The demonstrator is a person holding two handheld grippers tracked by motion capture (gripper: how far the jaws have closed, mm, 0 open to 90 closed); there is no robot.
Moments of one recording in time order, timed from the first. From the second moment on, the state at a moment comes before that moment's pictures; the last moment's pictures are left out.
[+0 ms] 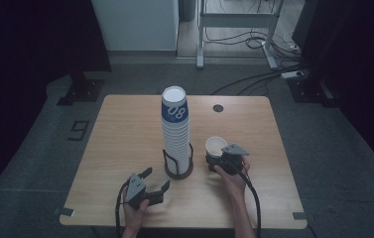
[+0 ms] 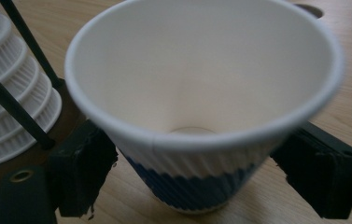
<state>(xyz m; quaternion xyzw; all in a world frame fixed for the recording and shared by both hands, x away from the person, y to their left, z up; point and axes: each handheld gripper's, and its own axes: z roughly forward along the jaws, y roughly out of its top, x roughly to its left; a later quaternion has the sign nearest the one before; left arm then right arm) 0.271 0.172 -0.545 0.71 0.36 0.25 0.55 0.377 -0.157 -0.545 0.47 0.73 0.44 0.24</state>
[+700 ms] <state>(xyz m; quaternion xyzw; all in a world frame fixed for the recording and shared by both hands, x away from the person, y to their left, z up) 0.272 0.171 -0.544 0.72 0.36 0.25 0.54 0.318 -0.166 -0.520 0.45 0.69 0.50 0.27</state>
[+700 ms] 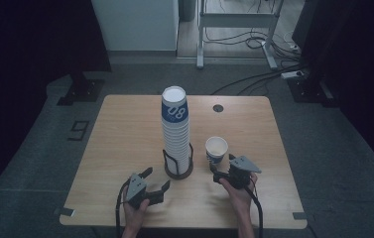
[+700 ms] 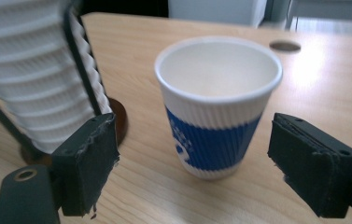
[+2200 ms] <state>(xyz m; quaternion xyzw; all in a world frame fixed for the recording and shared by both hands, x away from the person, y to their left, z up) 0.273 0.174 -0.545 0.72 0.36 0.24 0.55 0.304 -0.117 -0.384 0.27 0.68 0.64 0.25</state>
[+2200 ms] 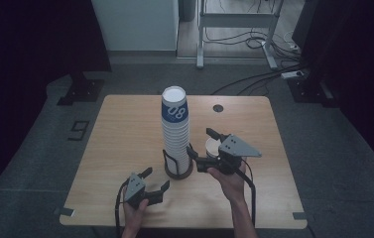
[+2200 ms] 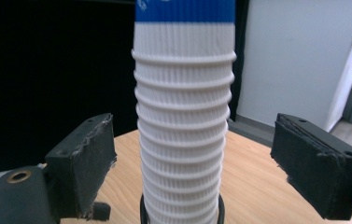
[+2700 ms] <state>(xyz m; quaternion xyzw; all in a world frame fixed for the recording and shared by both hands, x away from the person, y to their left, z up) 0.272 0.174 -0.545 0.71 0.36 0.24 0.56 0.331 -0.094 -0.352 0.25 0.68 0.64 0.25</state>
